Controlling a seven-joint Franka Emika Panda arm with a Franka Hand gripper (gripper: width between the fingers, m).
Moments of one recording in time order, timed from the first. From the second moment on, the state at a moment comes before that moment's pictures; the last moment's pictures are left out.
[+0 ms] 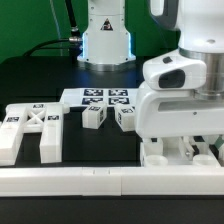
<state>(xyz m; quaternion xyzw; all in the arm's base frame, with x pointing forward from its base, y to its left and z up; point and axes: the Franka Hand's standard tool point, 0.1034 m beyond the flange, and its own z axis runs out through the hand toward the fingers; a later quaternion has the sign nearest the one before) 0.629 0.103 0.026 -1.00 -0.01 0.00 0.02</state>
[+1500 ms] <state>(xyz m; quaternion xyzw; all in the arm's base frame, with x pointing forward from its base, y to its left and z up) 0.532 0.015 0.059 -0.99 -0.11 0.00 0.01</state>
